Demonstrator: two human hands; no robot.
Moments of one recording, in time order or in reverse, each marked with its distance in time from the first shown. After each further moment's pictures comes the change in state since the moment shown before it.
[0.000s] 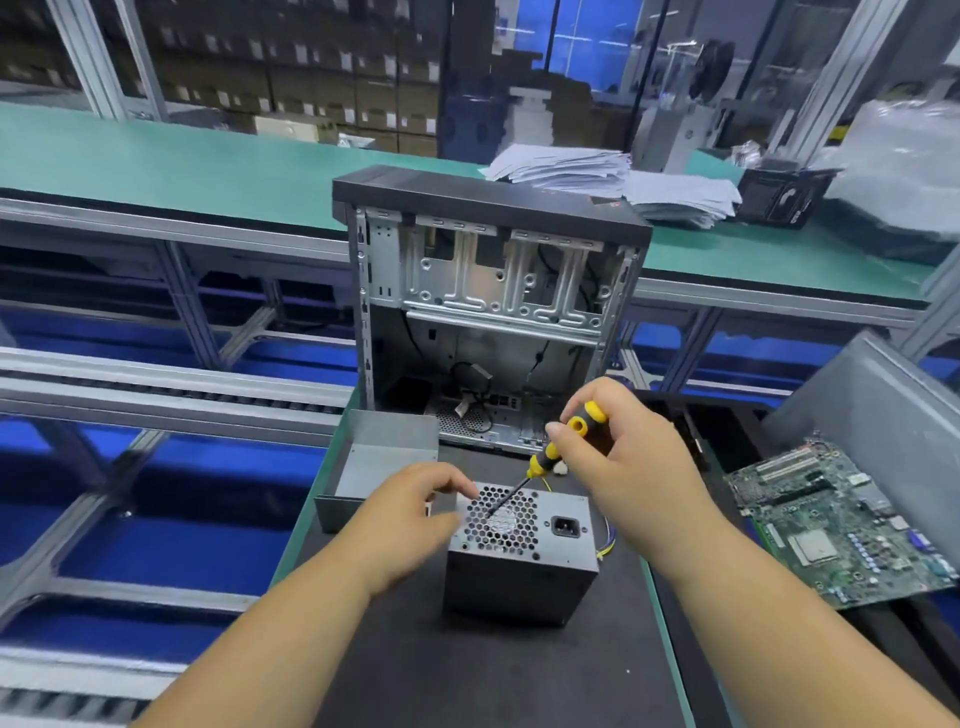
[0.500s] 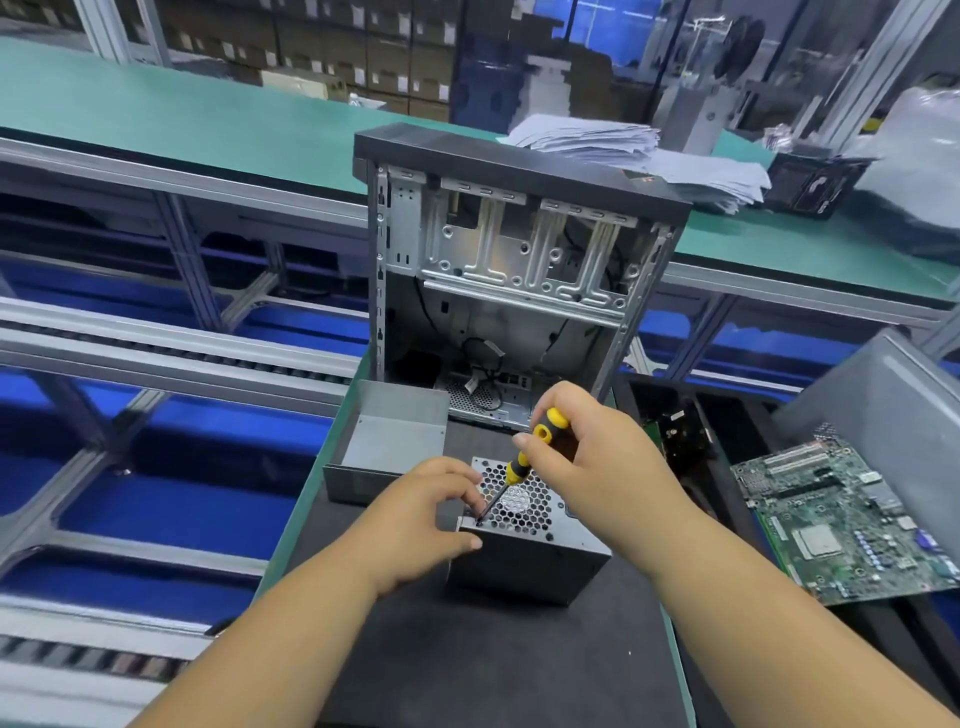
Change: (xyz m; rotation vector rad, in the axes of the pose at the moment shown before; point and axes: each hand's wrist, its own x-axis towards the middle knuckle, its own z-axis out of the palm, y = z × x) left_hand -0.005 -0.032 0.007 0.146 -0.083 0.112; right_hand -0.001 -0.012 0.032 -0.151 -0.220 -0.023
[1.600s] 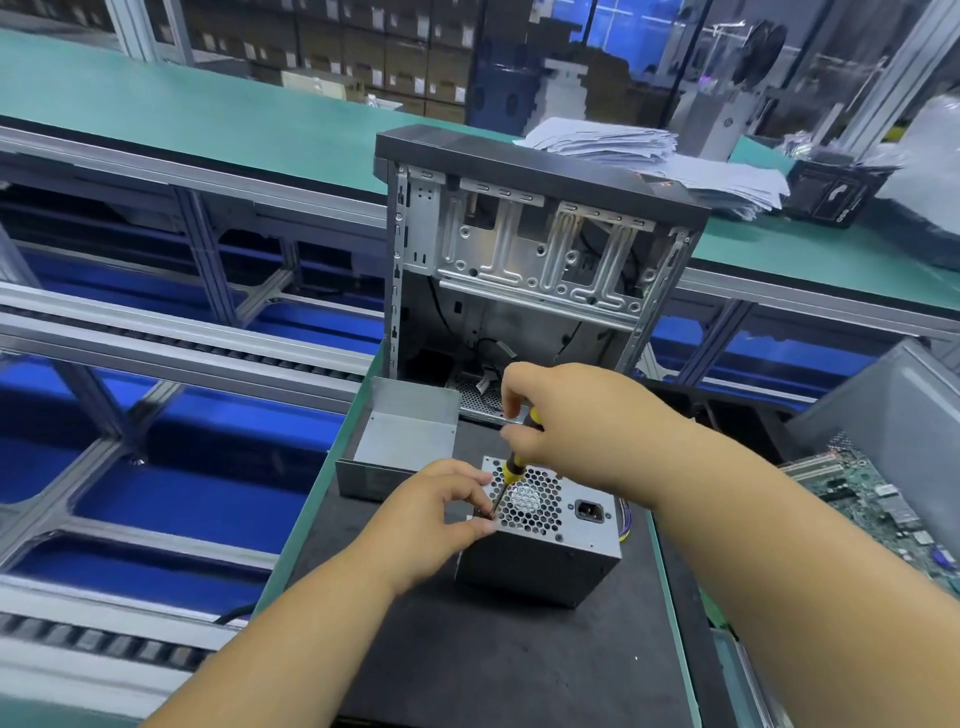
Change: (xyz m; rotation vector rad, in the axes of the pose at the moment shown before) left_hand 0.000 -0.013 0.012 -0.110 0.110 -0.034; right_hand 0.040 -0.046 -0.019 -0.576 -0.310 -0.183
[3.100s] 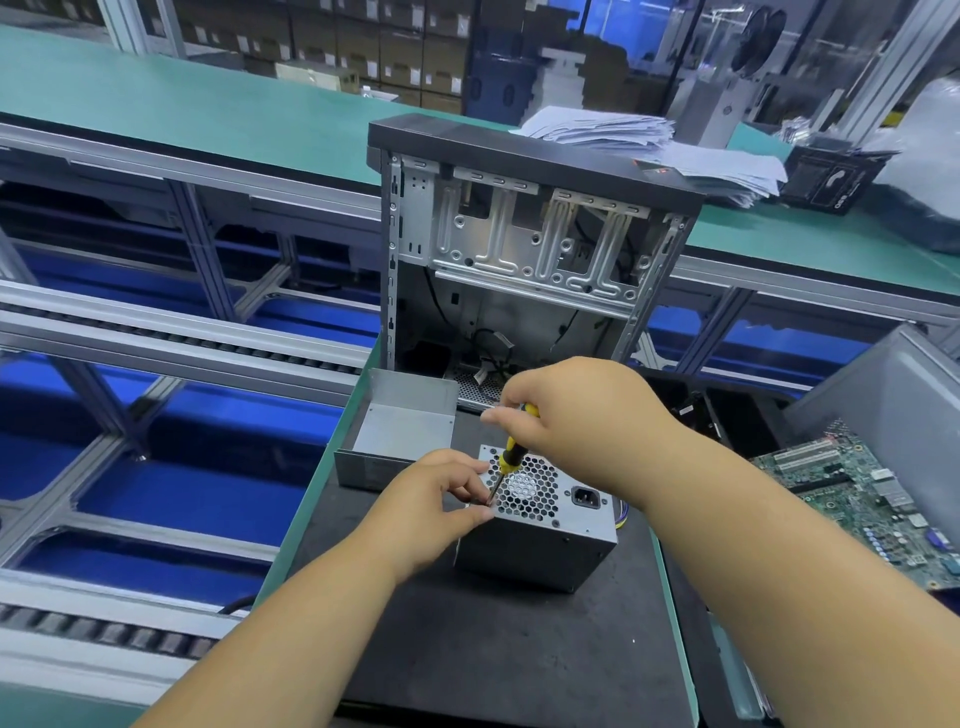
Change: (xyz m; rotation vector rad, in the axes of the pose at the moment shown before) left_hand -0.001 0.001 0.004 -0.025 0.030 0.016; right_hand -0.006 0.004 0.012 -0.090 0.116 0.004
